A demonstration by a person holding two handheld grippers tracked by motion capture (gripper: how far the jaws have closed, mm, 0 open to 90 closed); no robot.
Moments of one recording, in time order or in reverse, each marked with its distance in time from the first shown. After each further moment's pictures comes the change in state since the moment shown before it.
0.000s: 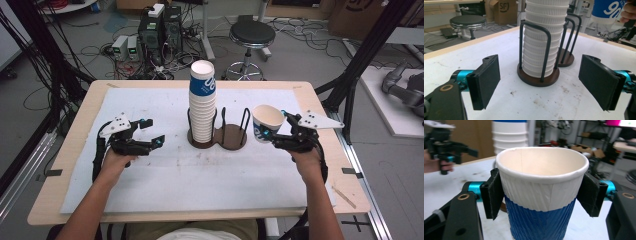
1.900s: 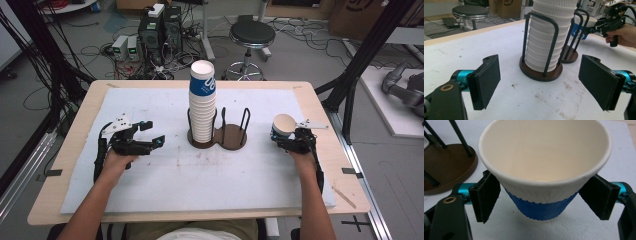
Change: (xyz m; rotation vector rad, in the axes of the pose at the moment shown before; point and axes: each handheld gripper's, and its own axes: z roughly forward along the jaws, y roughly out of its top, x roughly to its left) left arm 0.004 -0.006 0.001 0.036 0.026 -0.055; right arm -0.062 -0.092 0.021 0.357 -0.403 0.239
